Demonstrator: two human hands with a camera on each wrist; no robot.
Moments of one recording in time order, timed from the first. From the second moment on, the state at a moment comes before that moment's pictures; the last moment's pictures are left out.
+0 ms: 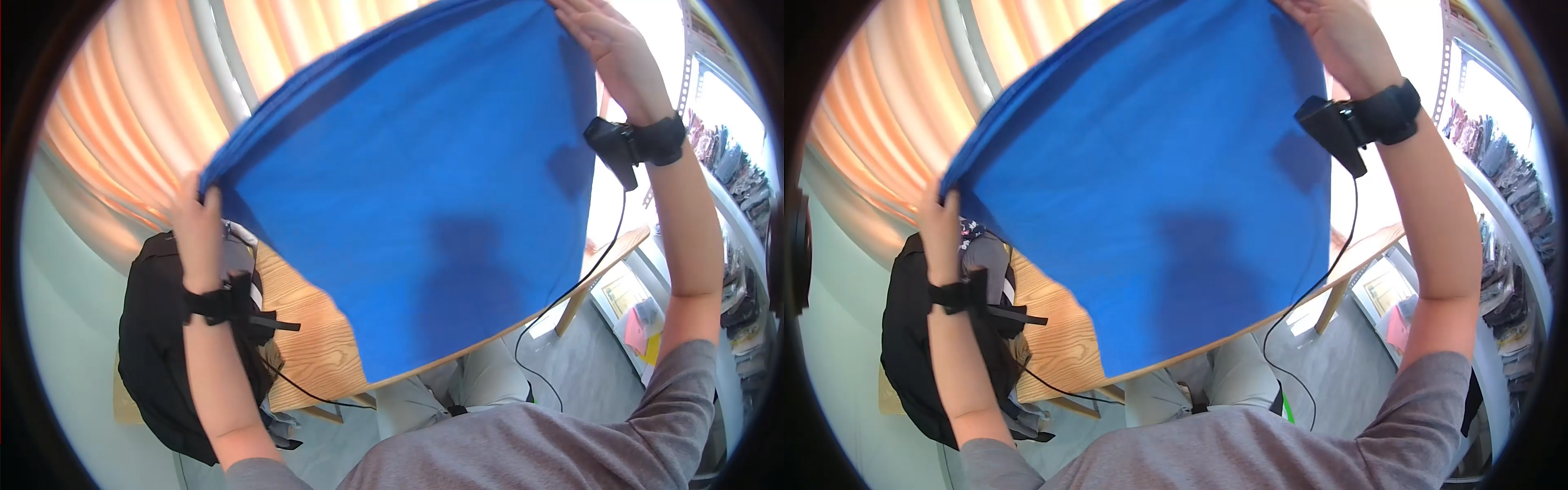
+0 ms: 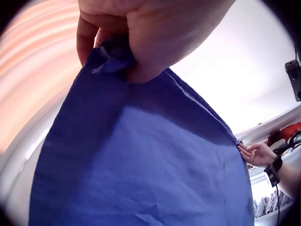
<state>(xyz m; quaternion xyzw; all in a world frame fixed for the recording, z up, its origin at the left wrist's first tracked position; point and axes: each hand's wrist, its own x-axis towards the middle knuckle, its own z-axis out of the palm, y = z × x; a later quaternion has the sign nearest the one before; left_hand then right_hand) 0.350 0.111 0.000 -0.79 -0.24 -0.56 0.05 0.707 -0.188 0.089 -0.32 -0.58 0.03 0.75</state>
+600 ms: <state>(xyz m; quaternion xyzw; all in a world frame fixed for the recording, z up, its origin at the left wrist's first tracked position) 0.304 0.157 0.167 -0.86 -0.33 -0.39 -0.04 0.740 -0.169 0.111 -0.36 -0.60 0.10 0.71</state>
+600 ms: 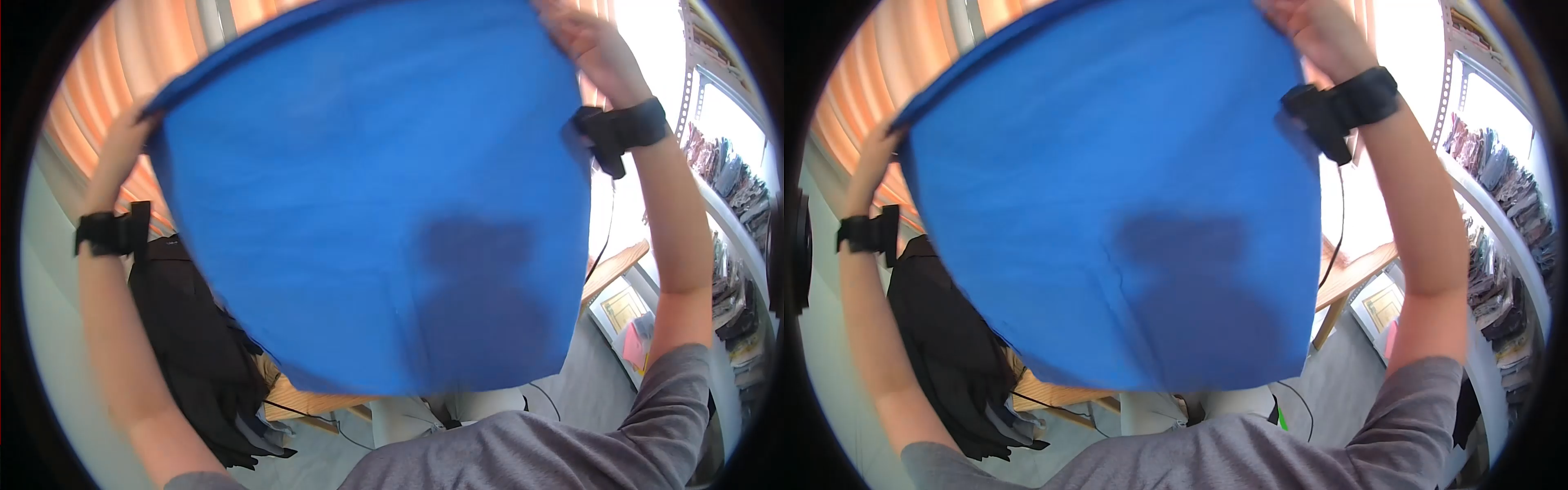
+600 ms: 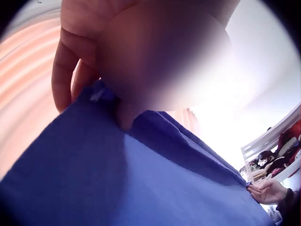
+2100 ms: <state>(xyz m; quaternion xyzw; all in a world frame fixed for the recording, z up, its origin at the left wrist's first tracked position) 0.367 0.216 -0.122 -0.77 -0.30 -0.55 0.08 0.762 -0.066 -0.158 -0.40 -0.29 0.41 0.76</state>
